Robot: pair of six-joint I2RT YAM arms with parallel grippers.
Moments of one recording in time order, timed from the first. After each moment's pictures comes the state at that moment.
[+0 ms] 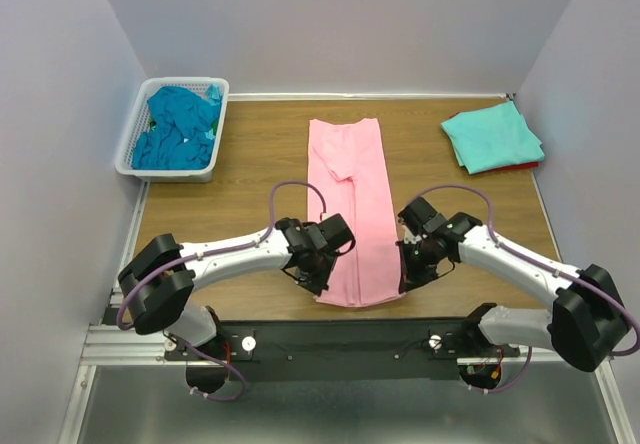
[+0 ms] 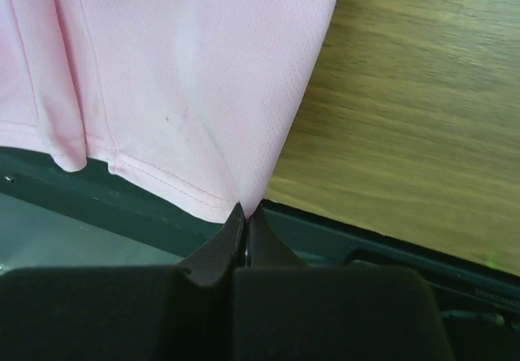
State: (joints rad) left arm -1.06 1.50 0.96 -0.78 0.07 -0.69; right arm 0.64 1.22 0.70 -0.83 -0.23 0.56
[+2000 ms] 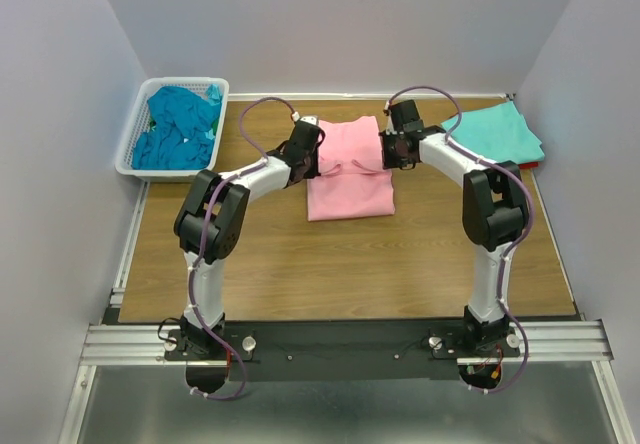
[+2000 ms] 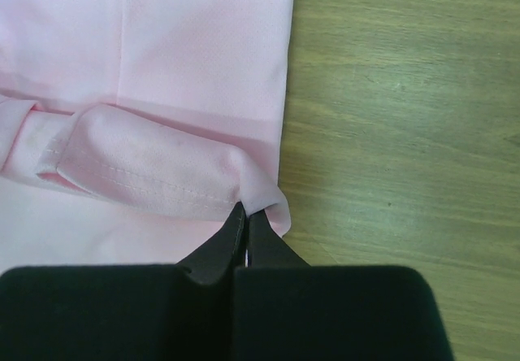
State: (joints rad) left arm -0.49 2.02 1.40 -0.14 -0.16 -0.38; right arm 0.33 2.07 1.58 -0.46 0.01 0.17
